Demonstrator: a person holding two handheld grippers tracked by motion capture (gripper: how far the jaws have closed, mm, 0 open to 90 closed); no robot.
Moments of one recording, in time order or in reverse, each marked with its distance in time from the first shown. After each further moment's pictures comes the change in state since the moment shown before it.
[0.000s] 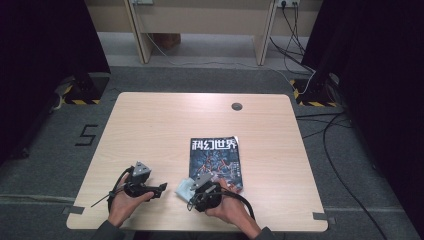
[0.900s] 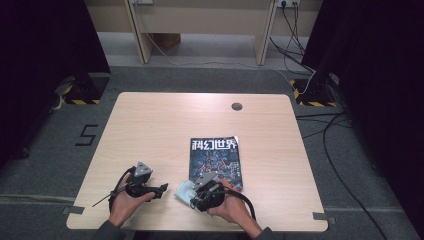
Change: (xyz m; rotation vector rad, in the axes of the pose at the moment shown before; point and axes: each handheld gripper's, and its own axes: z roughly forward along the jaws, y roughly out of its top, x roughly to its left) left arm -0.002 0.000 0.003 0.009 -0.001 0.014; right arm -0.010 -0.005 -0.002 -0.033 0.077 0.039
